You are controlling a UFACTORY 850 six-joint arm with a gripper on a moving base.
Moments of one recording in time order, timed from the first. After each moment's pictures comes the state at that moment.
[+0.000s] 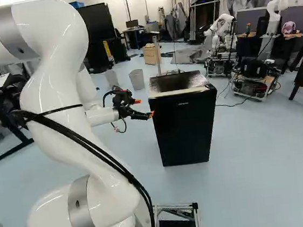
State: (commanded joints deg) arm 23.4 -28.3 -40.8 70.6 65.7 0.0
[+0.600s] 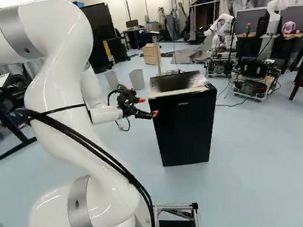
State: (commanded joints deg) arm 20.5 -28.9 -41.8 70.6 65.7 0.0
